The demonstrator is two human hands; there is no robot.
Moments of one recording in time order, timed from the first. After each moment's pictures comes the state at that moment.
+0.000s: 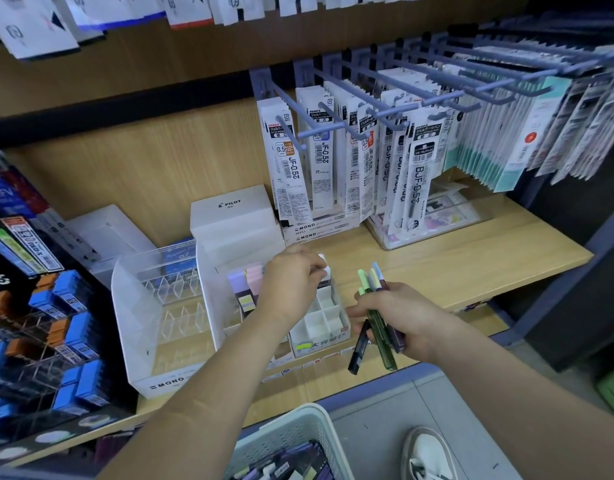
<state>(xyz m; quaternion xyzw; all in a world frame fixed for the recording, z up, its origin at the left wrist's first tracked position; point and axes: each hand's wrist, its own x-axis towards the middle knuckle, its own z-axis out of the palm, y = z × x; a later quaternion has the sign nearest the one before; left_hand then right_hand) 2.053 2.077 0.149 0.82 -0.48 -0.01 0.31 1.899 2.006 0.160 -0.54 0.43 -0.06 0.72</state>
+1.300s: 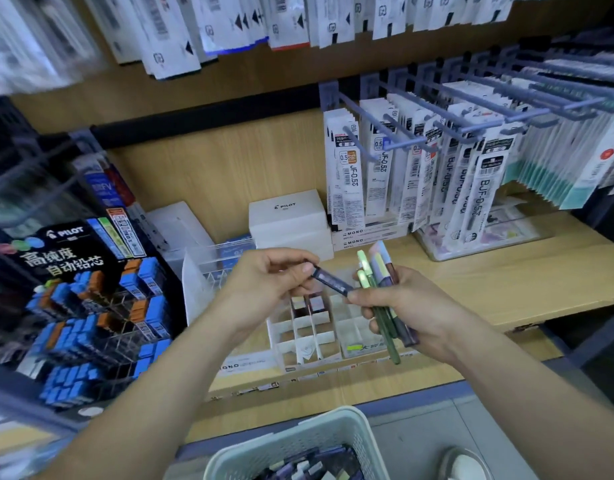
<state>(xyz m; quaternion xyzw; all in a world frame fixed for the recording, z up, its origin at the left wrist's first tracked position) 2.073 2.181 0.227 0.69 -0.28 -0.30 0.59 1.934 2.043 0.197 -0.55 0.31 -0.09 0.77</state>
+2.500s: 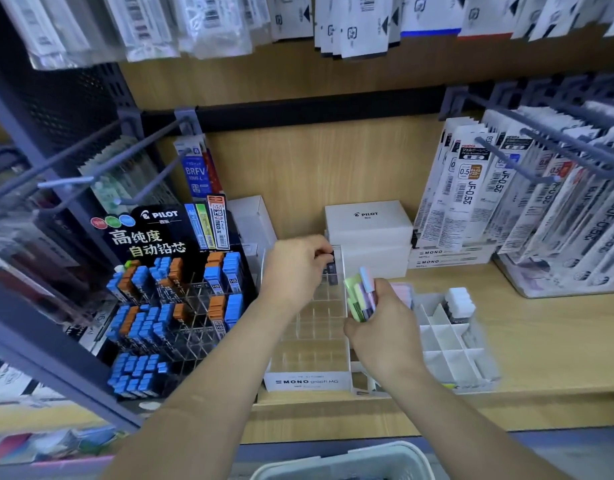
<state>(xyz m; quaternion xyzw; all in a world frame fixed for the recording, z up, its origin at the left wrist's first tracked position) 2.183 2.200 0.188 0.85 -0.36 0.05 0.37 2.052 2.138 0.153 -0.82 0.35 -0.19 0.40</state>
